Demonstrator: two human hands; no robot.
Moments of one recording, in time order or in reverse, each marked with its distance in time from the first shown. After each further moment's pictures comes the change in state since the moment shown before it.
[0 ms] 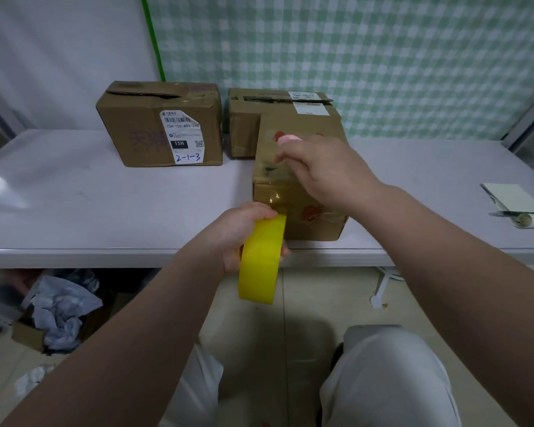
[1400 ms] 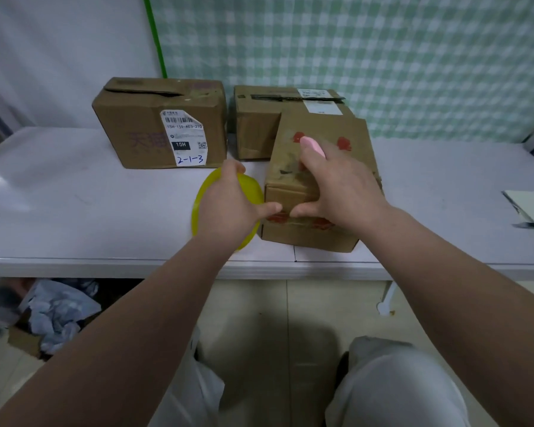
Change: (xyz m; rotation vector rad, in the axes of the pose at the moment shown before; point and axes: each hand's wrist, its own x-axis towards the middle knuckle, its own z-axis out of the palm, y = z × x) left_hand 0.058 0.014 -0.022 0.827 0.616 0.528; right_hand 0.008 0.027 0.034 -0.209 -0.070 0.094
